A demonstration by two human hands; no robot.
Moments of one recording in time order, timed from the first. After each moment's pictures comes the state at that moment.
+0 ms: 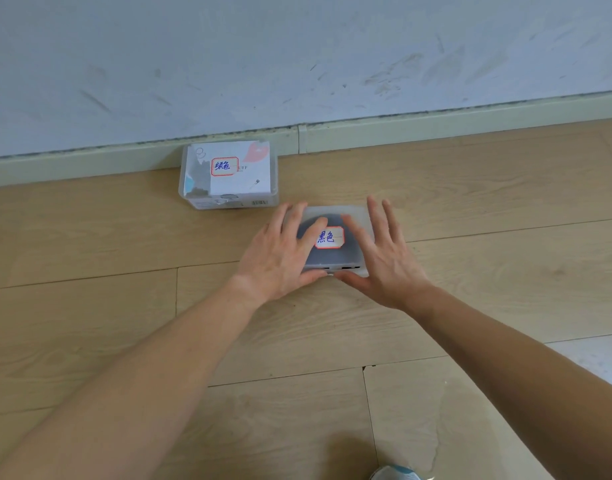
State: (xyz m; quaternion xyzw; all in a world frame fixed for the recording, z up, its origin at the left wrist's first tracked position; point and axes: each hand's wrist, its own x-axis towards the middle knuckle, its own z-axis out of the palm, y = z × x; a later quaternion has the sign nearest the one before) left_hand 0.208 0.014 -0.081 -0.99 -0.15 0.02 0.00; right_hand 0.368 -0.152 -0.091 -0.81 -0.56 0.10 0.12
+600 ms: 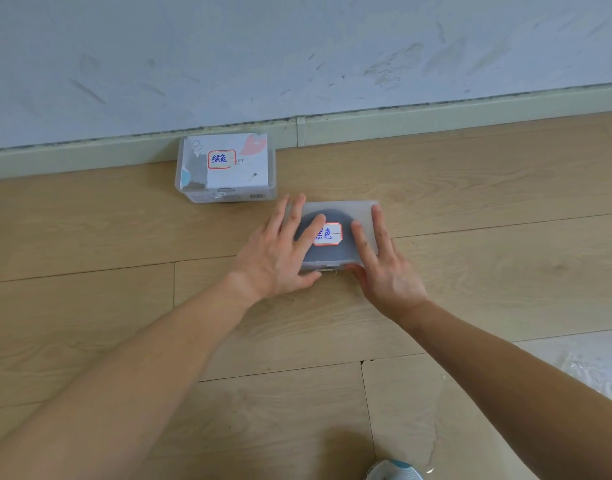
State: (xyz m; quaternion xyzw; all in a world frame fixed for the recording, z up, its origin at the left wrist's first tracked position) left_hand 0.203 0.013 -0.098 -0.99 -0.14 0.00 0.02; right_hand 0.353 -0.172 -0.118 -0.82 -0.56 0.02 0.14
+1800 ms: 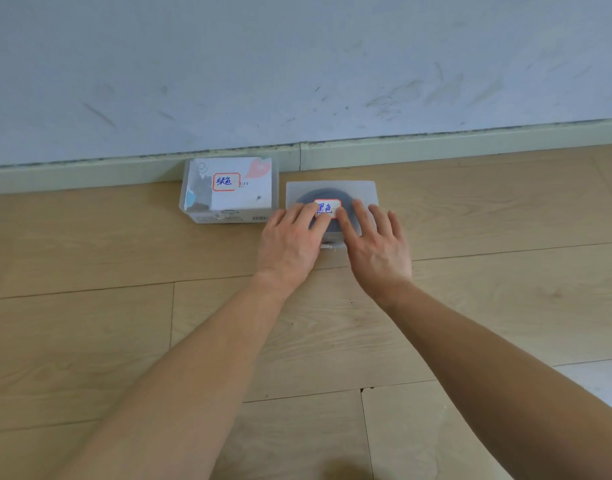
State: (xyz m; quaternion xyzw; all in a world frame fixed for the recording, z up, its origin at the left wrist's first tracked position) left_hand 0.255 0.022 -0.088 -0.96 -0.22 -0.14 0.01; right_hand 0.376 -0.105 -0.088 -0.85 -0.53 -0.05 -0.02
